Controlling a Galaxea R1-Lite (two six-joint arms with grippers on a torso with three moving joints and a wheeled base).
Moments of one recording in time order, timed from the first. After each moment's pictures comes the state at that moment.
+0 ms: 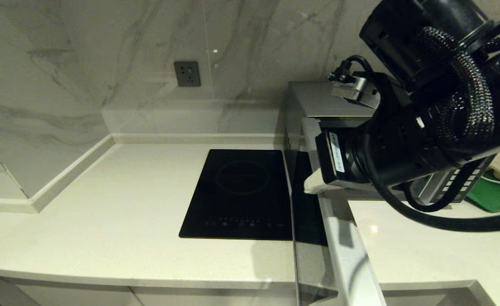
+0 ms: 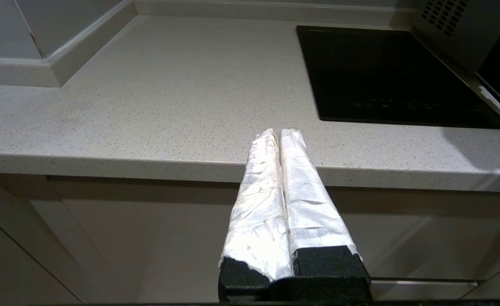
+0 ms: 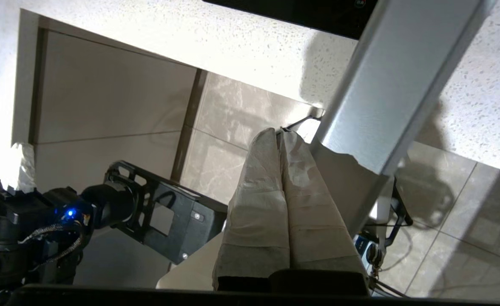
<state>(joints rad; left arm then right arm) 0.00 0.00 0.00 -0.01 0.01 -0.05 0.83 1.80 -1.98 1.02 -0.05 0.66</state>
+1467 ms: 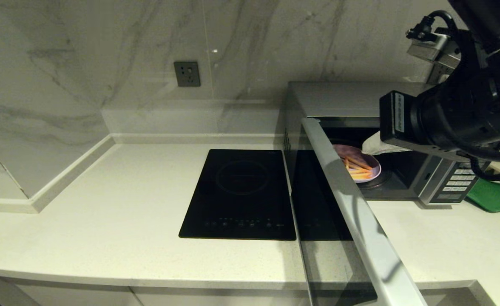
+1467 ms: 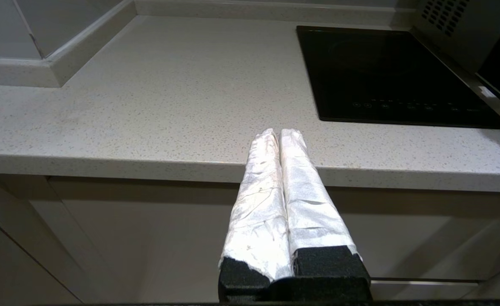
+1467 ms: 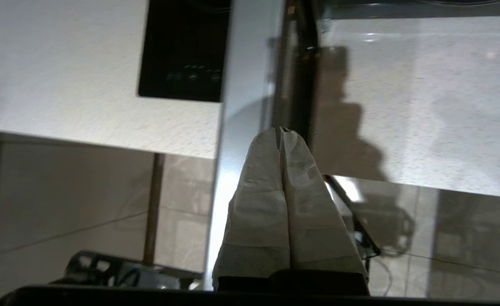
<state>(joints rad) 0.00 0.00 0.00 -0.01 0.01 -0.05 0.72 1.70 -1.98 1.04 -0.28 0.67</state>
